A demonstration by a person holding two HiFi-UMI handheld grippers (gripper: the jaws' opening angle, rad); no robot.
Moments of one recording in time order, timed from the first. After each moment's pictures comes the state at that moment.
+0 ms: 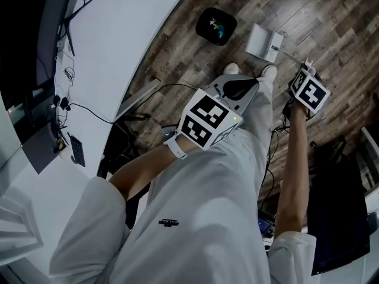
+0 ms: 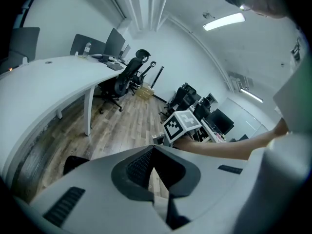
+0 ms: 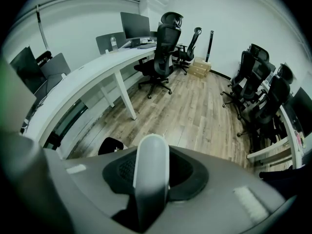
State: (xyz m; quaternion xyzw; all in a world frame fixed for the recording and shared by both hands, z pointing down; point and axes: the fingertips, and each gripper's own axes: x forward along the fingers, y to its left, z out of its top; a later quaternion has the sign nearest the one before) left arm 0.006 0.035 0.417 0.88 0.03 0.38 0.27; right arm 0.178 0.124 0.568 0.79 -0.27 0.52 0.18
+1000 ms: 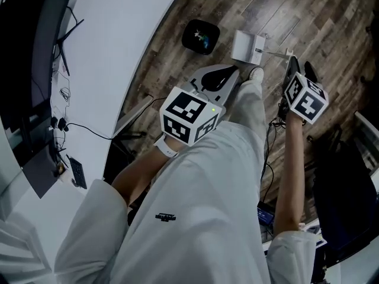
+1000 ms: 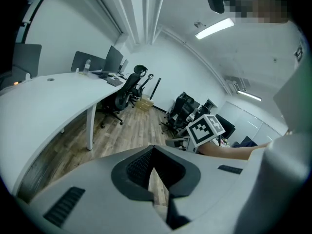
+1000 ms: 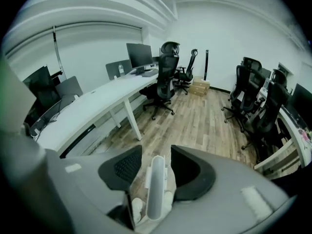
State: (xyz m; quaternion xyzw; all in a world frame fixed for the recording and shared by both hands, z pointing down) left arm 0.004 0.007 0.369 0.91 0.01 0.32 0.25; right arm 0.179 0.122 0.469 0.84 -0.31 0.43 0.11
